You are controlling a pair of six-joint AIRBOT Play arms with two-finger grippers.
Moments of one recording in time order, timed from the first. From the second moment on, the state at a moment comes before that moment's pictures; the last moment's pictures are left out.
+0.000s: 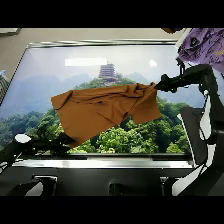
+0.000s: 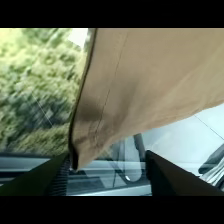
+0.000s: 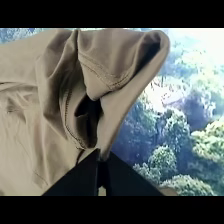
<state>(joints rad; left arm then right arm) 0.15 -1.04 0.34 0.76 -1.00 -1.60 -0.22 -1.95 1.87 2.36 -1.37 -1.81</state>
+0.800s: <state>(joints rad) 0.13 -1.09 0.72 0.81 -0.89 -1.60 -0.18 -1.82 1.90 2.39 -1.28 -1.84</state>
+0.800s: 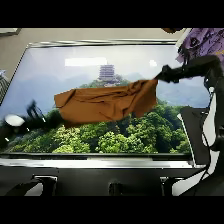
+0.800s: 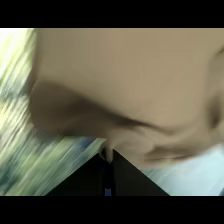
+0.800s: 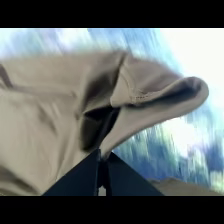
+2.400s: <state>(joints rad) 0.25 -1.07 1.48 1.39 -1.22 -1.74 -0.12 -1.37 1.97 2.13 -1.28 -1.51</state>
